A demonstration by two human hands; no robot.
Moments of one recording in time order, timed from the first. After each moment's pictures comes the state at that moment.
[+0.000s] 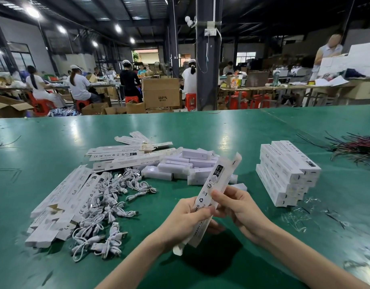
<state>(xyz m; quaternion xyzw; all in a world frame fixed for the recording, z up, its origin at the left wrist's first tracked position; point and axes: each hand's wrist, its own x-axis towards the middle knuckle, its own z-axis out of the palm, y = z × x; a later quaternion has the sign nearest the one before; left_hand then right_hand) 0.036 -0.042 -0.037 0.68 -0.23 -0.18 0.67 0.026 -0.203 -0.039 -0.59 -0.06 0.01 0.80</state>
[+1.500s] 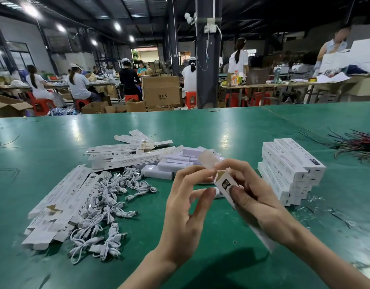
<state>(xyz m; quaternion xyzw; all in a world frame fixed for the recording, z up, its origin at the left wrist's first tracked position) 0.010 -0.051 -0.015 0.63 -0.36 0.26 0.63 -0.010 -0.214 0.007 -0.73 -0.31 -0.14 0.60</state>
